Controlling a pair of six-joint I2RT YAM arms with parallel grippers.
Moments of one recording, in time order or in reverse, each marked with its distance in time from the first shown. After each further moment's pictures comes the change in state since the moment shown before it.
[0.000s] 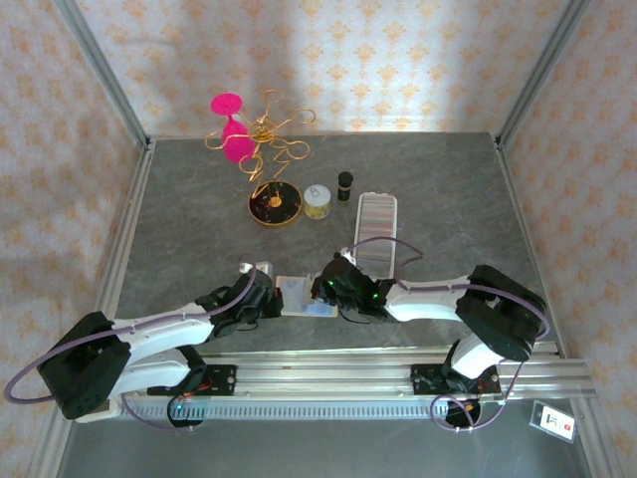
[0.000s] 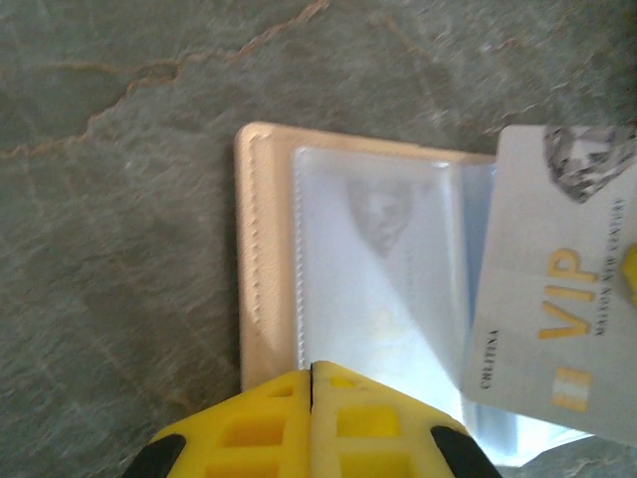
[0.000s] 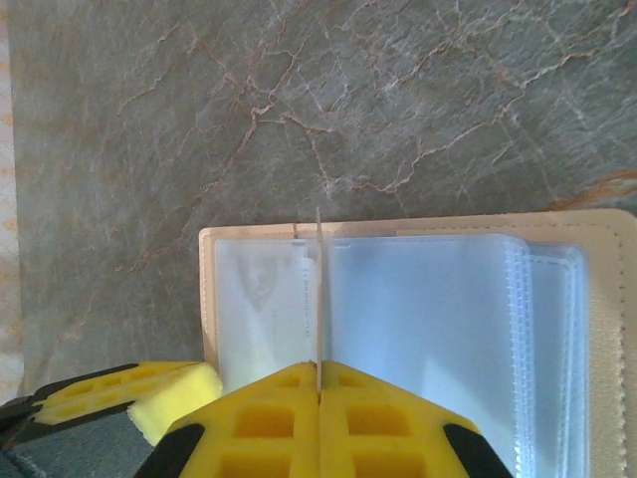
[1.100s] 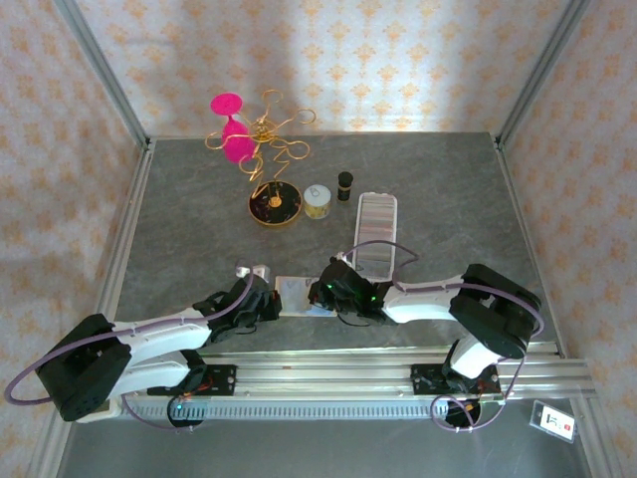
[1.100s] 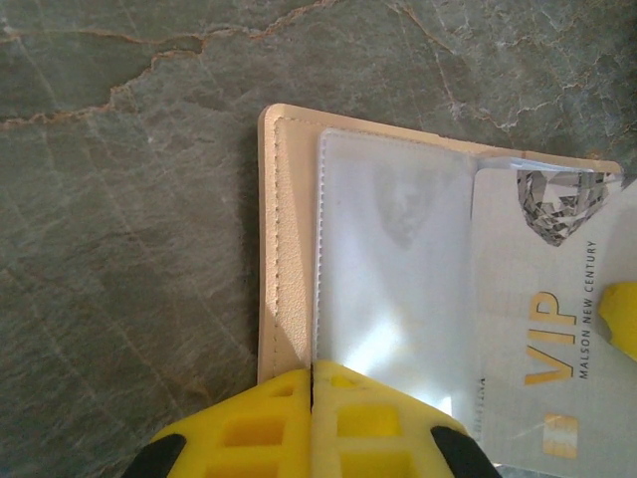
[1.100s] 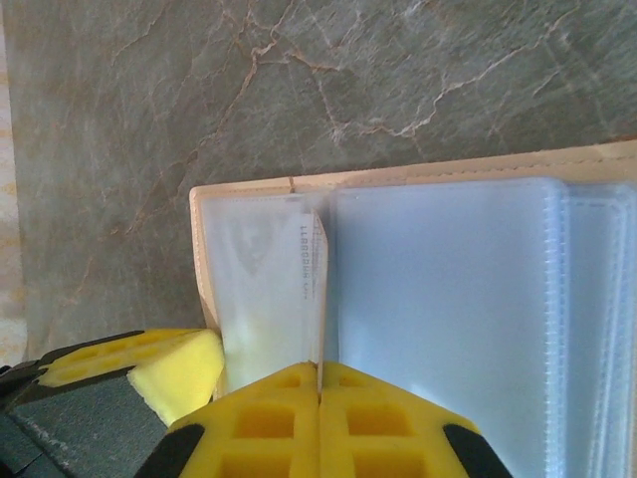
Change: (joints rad) left arm 0.000 -0.014 -0.061 0.082 0.004 -0.029; right arm 0.015 0.028 -0.013 0.041 -0.061 0.000
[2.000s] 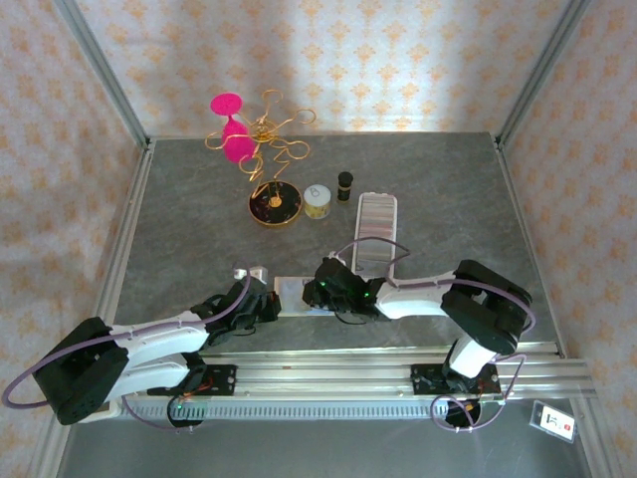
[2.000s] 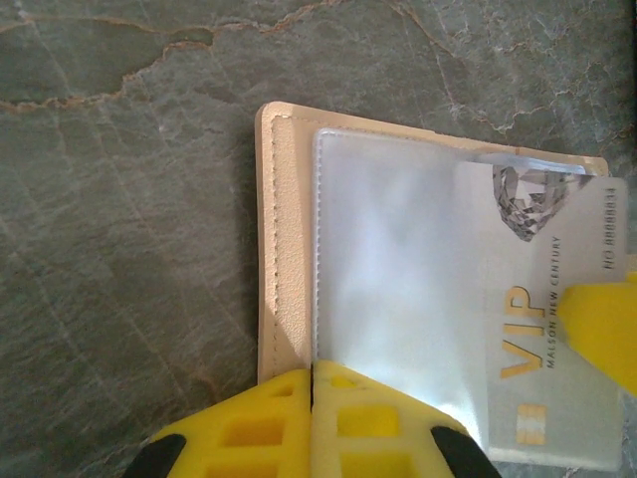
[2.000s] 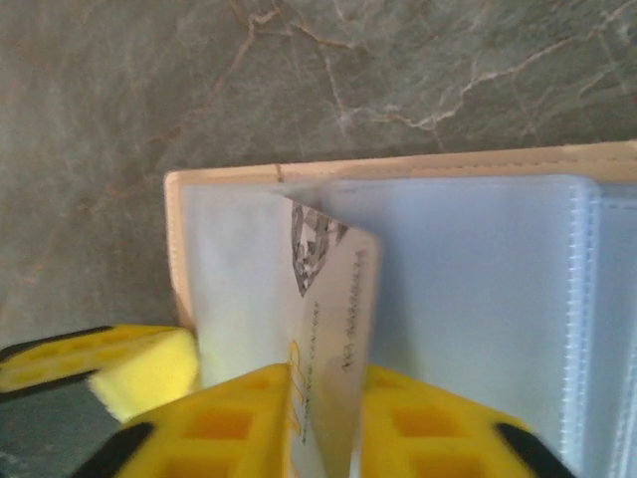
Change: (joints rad) left arm 0.000 -0.026 -0.030 0.026 0.004 -0.026; right arm 0.000 0.053 0.068 -0.087 -0.012 -0.097
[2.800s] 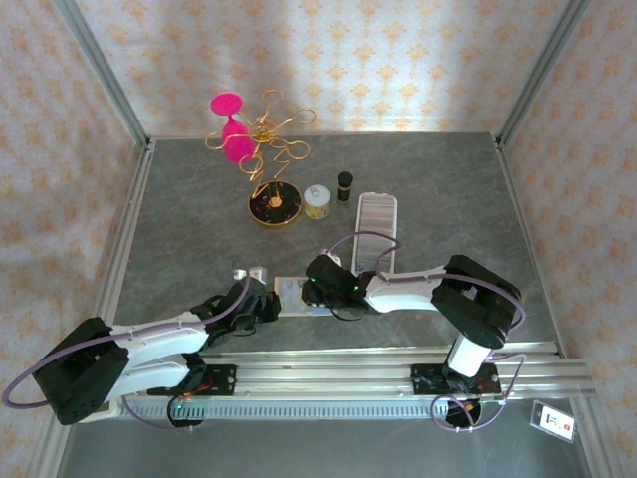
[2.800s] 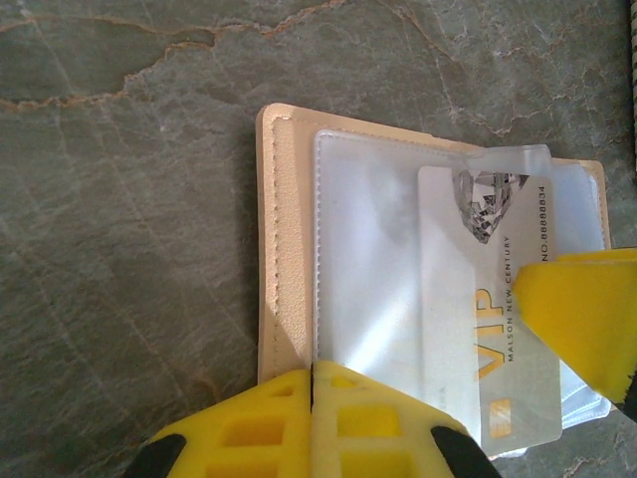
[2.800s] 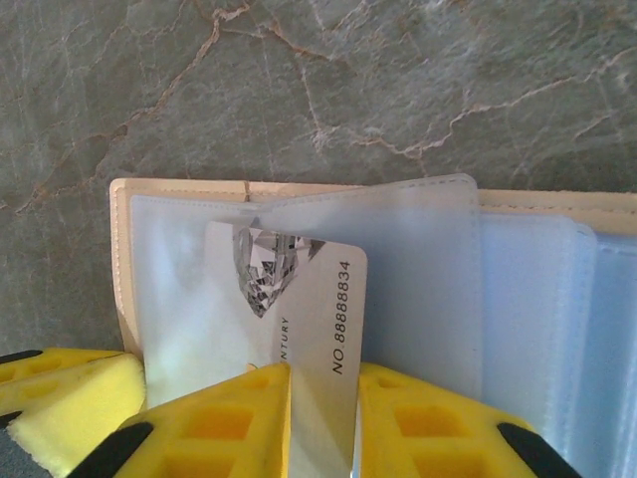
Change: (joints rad) left arm 0.000 0.000 -0.011 0.022 0.001 -0.008; right arm 0.003 0.063 0.103 -0.130 0.037 -0.068
